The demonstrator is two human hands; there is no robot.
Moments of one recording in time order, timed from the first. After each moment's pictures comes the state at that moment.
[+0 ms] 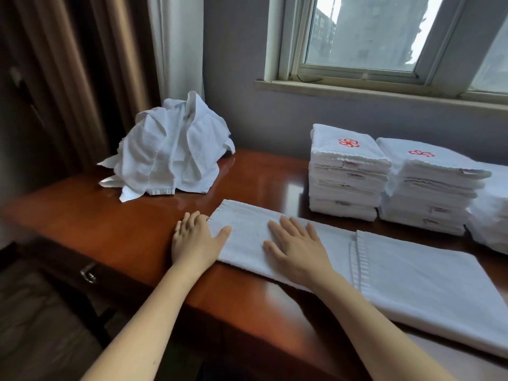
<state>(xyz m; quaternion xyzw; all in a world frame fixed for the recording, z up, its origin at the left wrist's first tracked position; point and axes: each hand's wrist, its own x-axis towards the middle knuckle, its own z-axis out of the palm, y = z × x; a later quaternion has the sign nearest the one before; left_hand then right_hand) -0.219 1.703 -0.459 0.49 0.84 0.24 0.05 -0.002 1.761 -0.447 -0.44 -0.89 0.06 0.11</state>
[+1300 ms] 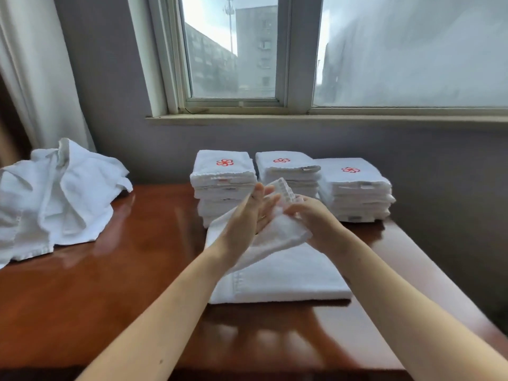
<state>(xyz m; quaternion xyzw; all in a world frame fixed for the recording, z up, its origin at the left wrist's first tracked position) 0.055 1.719 -0.333 0.61 0.36 0.48 0.51 0.209 1.756 -0.336 -0.41 -0.48 0.60 0.50</state>
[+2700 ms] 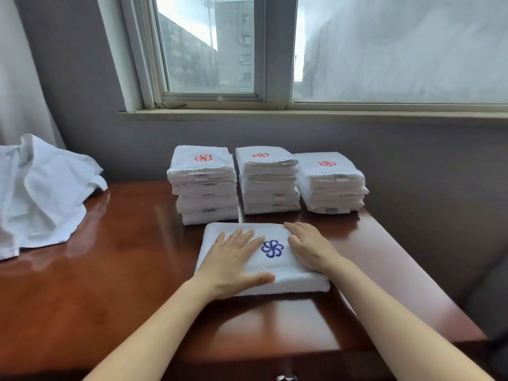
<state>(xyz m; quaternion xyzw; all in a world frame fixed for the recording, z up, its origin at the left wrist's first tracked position) 0.040 1.742 -0.435 0.87 0.49 0.09 0.05 0.269 1.759 -0.420 -0.63 -0.73 0.17 0.20</state>
